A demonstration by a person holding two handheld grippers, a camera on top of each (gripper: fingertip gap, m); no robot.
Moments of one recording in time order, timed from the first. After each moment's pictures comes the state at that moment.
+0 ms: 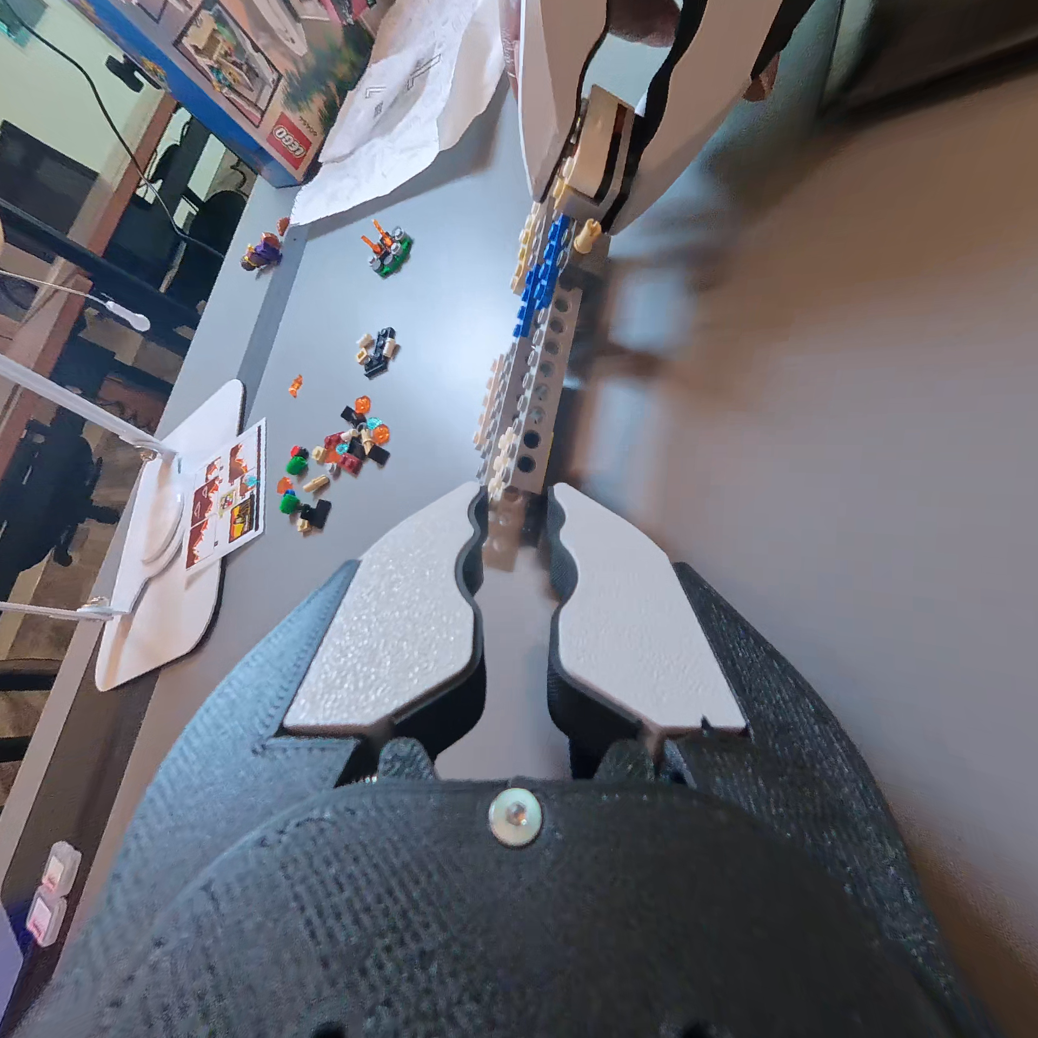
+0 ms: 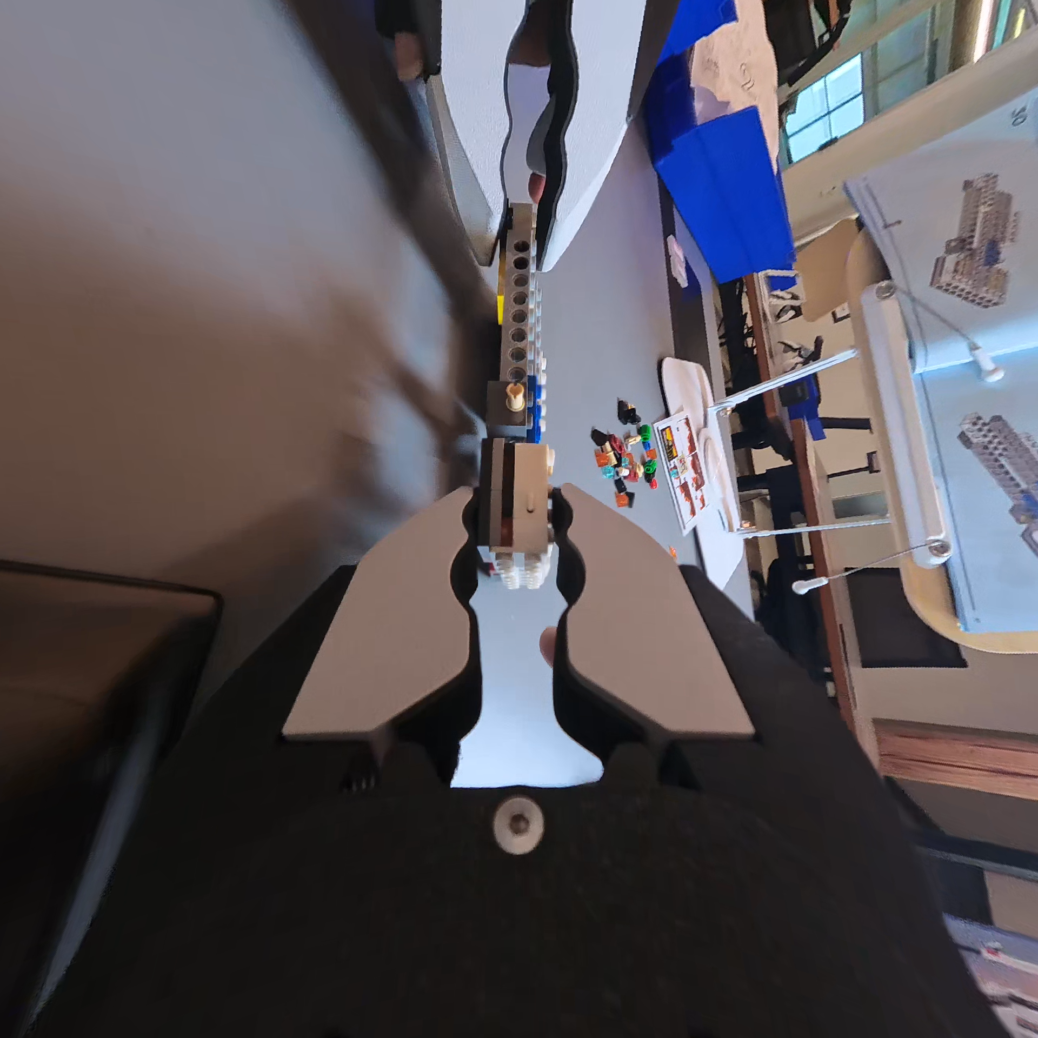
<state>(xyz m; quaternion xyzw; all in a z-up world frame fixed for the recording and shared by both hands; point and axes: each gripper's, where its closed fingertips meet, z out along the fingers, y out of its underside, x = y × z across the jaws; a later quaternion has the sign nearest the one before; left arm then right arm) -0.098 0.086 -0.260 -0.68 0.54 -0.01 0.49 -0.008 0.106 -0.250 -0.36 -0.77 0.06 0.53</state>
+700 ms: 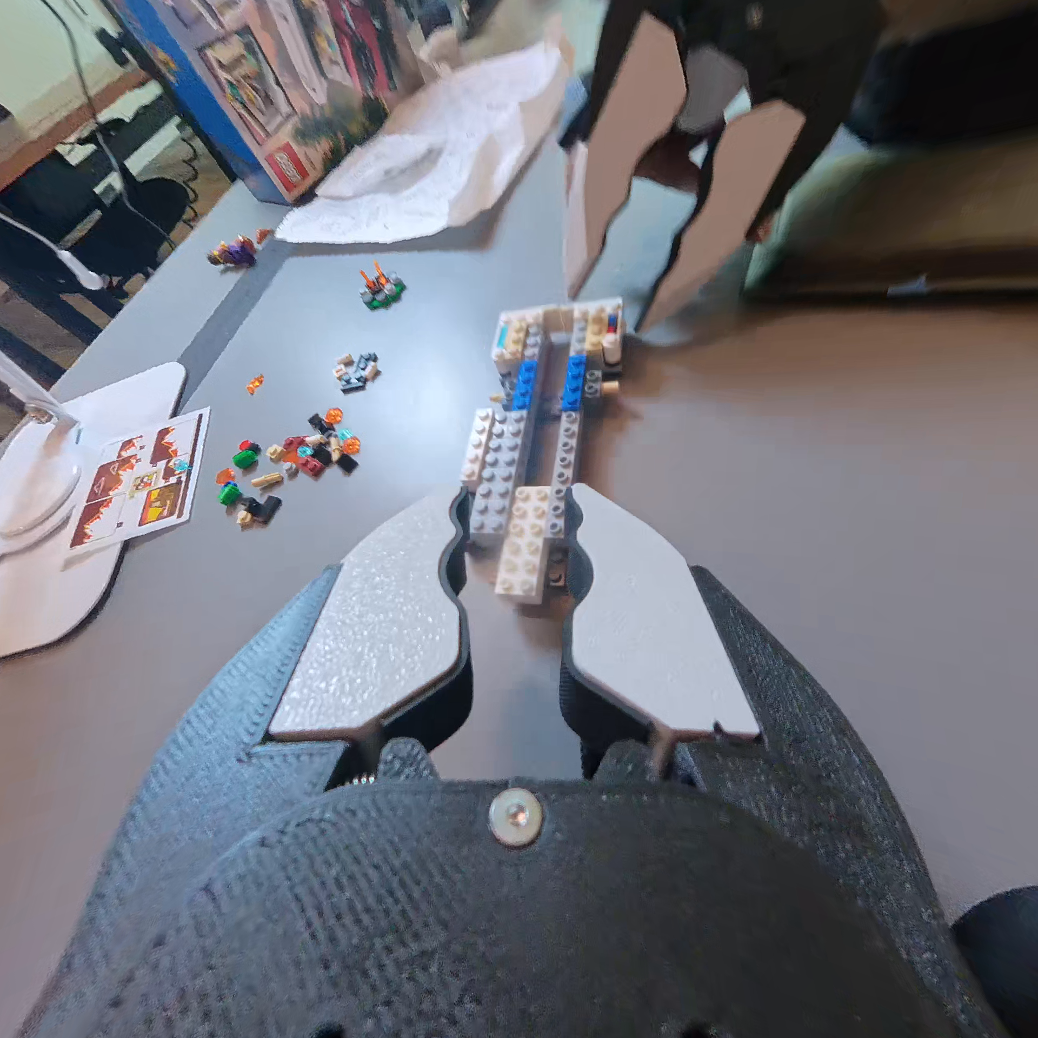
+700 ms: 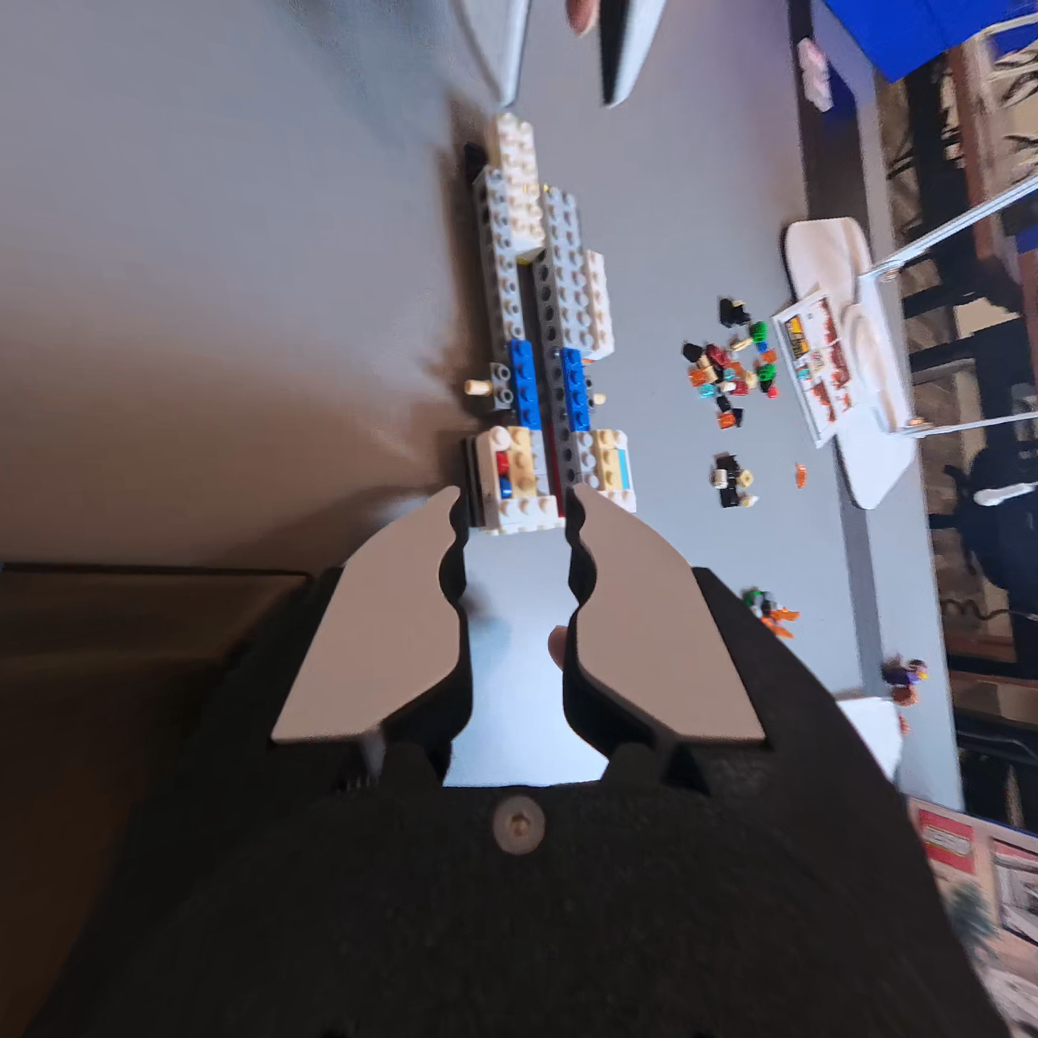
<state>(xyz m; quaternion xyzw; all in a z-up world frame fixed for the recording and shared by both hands) -0.096 0.071 -0.238 -0.71 0.47 -0.15 0.51 0.008 0.097 -0.266 -0.48 -0.77 0.09 0.41</state>
